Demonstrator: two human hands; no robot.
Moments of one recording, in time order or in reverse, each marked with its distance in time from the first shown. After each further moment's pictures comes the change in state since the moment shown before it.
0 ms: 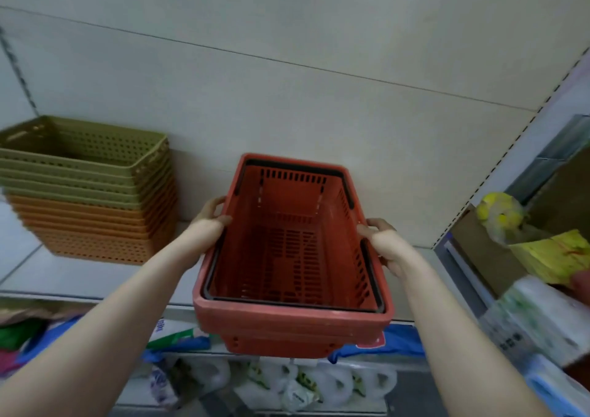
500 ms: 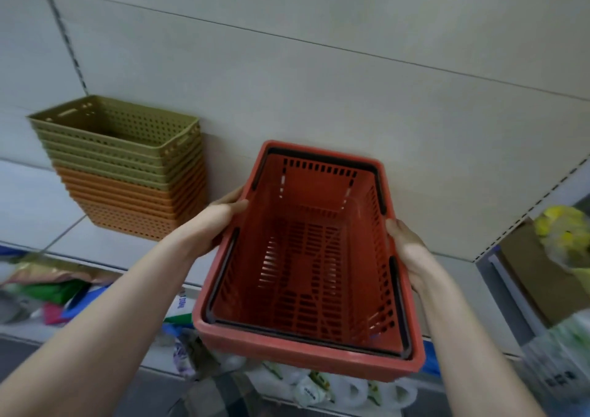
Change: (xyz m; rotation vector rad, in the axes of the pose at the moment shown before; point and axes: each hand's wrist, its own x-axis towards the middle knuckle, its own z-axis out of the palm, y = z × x) left_hand 0.006 -0.010 -0.007 -0.294 -0.168 -0.039; right_hand 0.034 0.016 0.010 0.222 -0.117 -0.076
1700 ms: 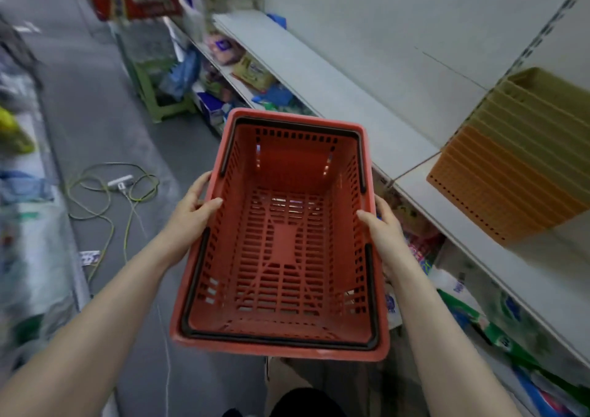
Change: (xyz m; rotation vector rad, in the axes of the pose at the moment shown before) left_hand -0.478 -0.159 -0.508 -0.032 0.971 0.017; right_hand -0.320 0.065 0.621 -0.143 -0.746 -0.023
